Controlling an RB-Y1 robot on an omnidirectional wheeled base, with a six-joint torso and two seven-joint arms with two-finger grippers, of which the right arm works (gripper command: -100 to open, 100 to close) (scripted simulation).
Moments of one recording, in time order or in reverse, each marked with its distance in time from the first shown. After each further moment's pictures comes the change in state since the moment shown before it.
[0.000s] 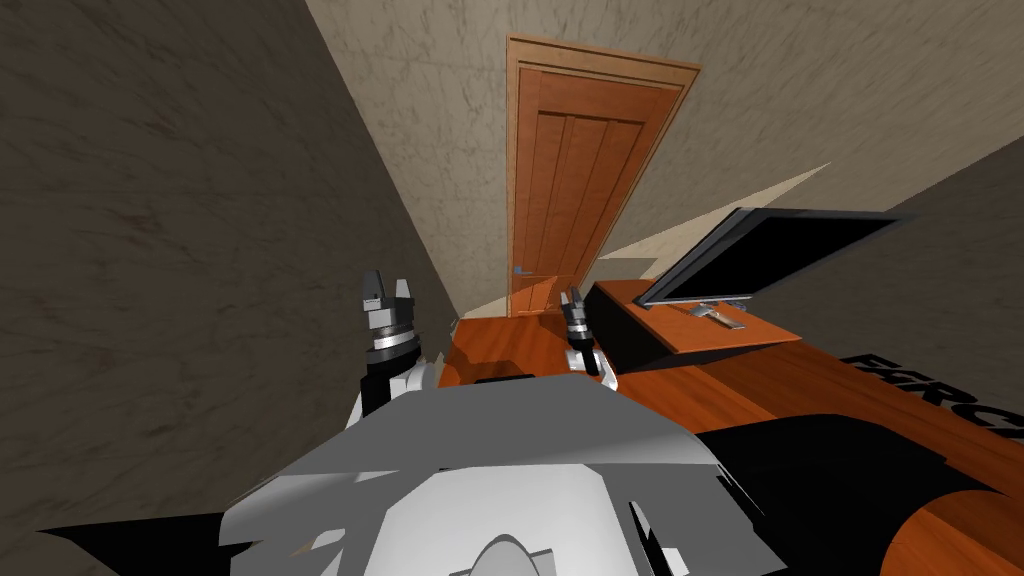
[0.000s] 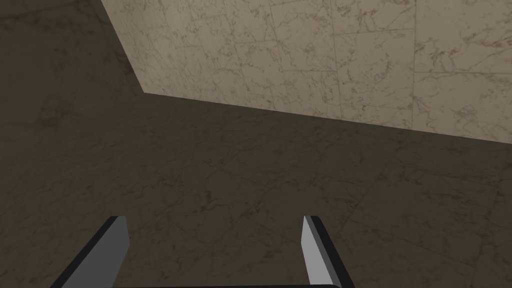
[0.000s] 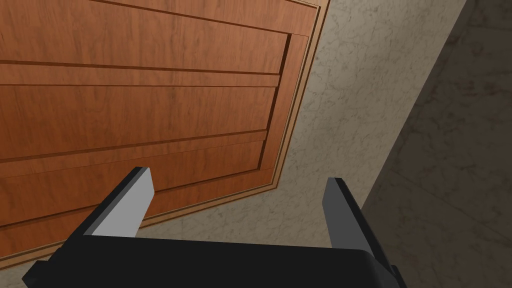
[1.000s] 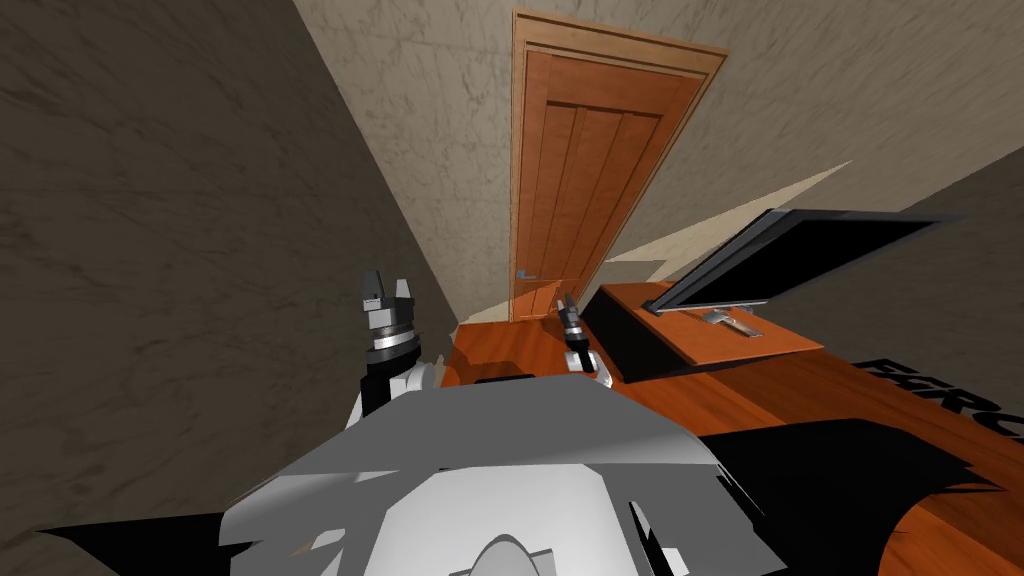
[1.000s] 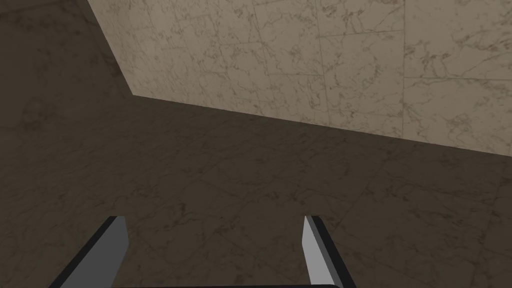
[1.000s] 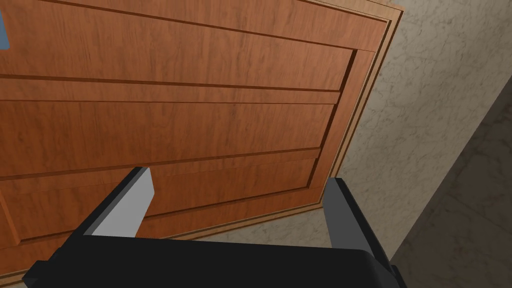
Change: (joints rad) arm -0.080 -0.027 -0.027 0.245 0.033 -0.036 -0.035
